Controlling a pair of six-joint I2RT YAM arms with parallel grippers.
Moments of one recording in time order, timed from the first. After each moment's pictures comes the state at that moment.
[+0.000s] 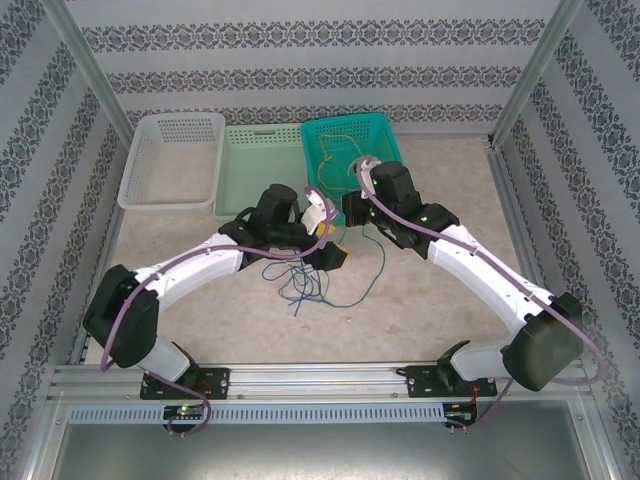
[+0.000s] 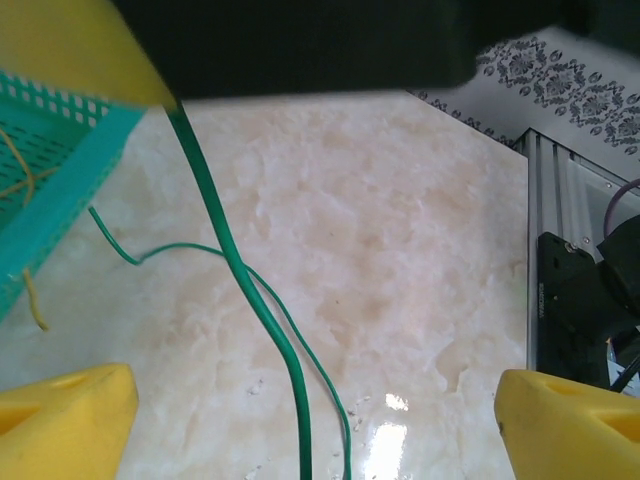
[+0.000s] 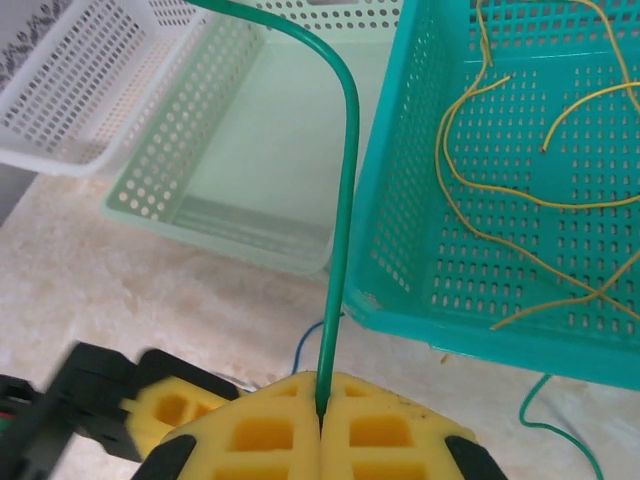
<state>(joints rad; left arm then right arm) -0.64 1.53 1.07 -0.12 0.60 0.00 0.57 1.35 1.18 -0.43 -0.08 0.37</state>
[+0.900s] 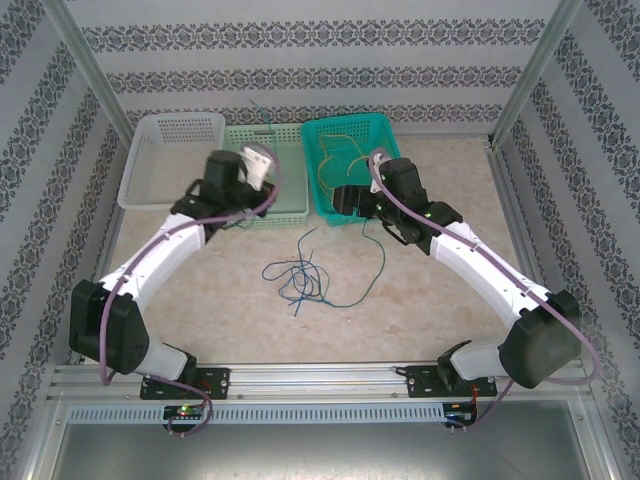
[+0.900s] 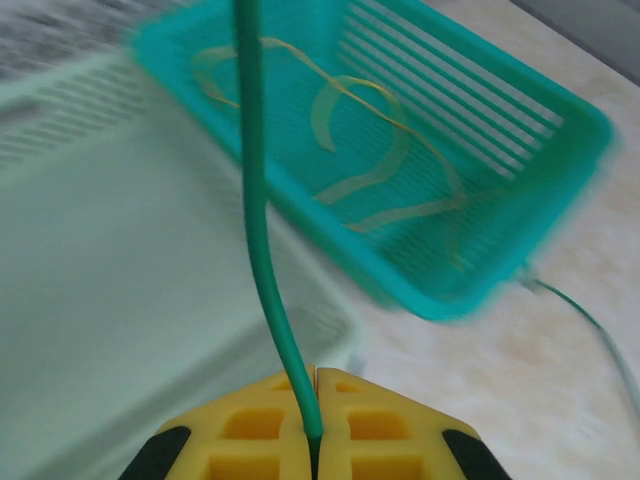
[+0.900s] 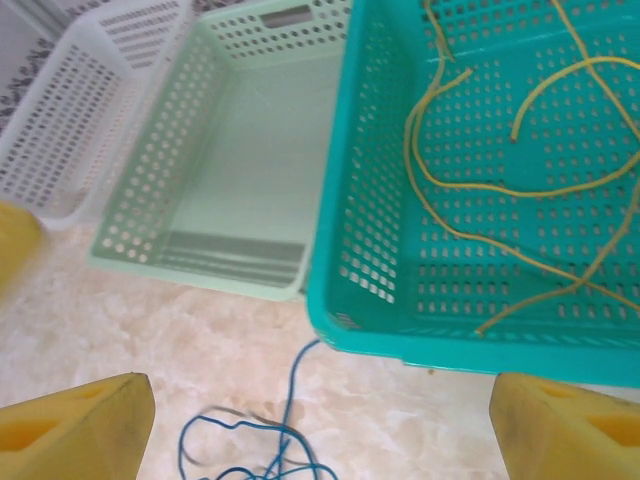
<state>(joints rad) -0.29 1.46 1.22 -0.32 0.23 0.06 0.49 1.37 1.15 -0.39 -0.10 0.46</state>
